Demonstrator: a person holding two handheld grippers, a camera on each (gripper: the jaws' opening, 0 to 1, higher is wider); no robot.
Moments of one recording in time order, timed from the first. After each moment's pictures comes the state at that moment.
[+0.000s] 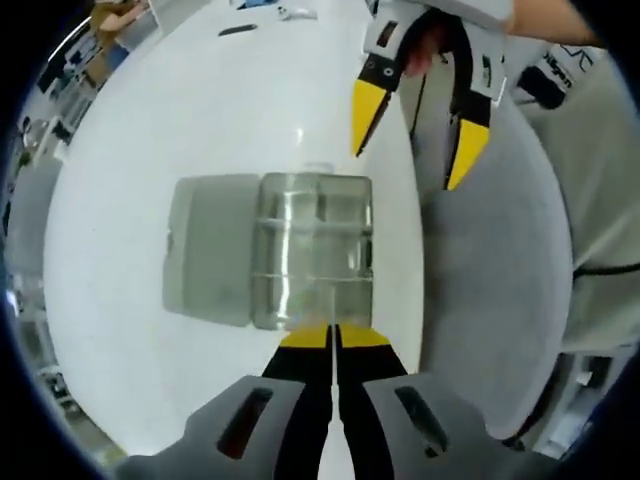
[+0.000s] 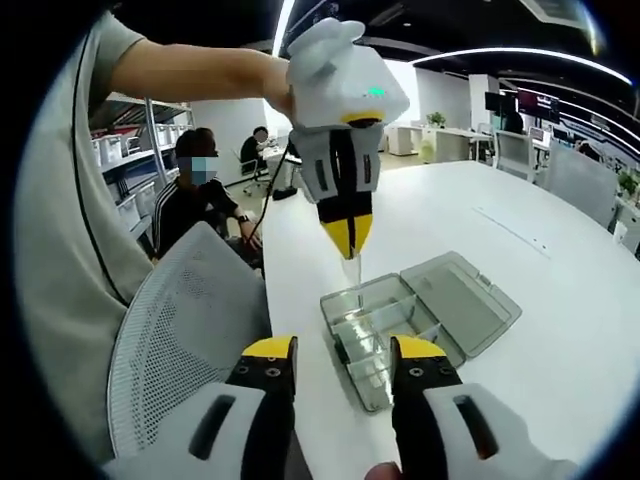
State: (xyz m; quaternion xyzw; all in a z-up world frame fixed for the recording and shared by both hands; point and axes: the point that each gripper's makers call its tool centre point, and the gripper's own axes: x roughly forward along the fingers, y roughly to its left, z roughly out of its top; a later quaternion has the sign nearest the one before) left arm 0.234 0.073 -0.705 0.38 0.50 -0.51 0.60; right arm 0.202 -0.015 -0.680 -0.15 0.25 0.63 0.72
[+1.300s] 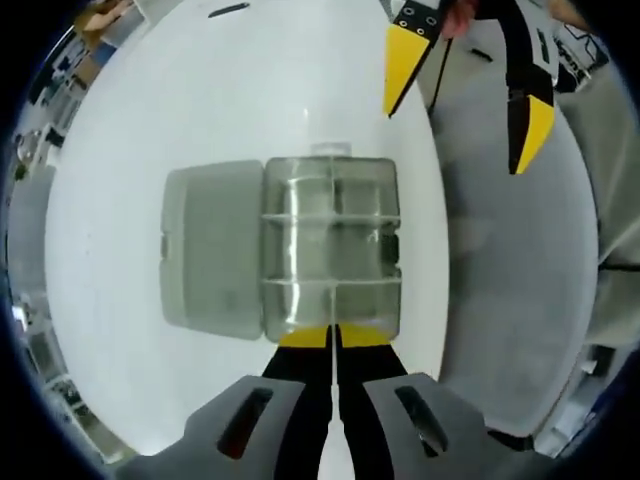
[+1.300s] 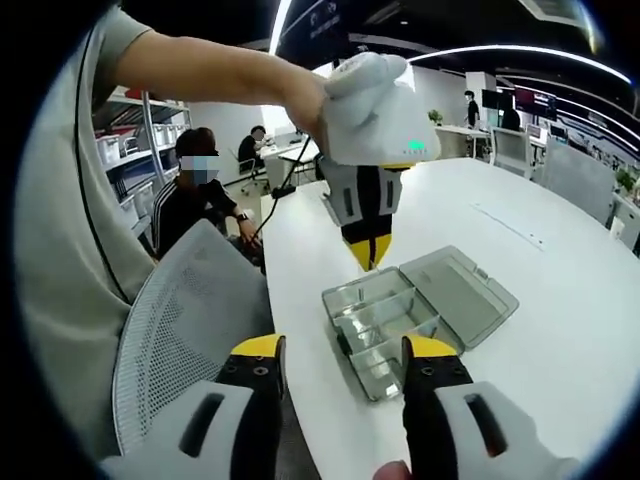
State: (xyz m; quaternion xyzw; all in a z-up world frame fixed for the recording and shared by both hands) left arm 0.249 0.069 -0.732 0.41 0.51 -0.49 0.57; right arm 0.198 -0.024 -0.681 -0.15 0.26 0.62 0.72
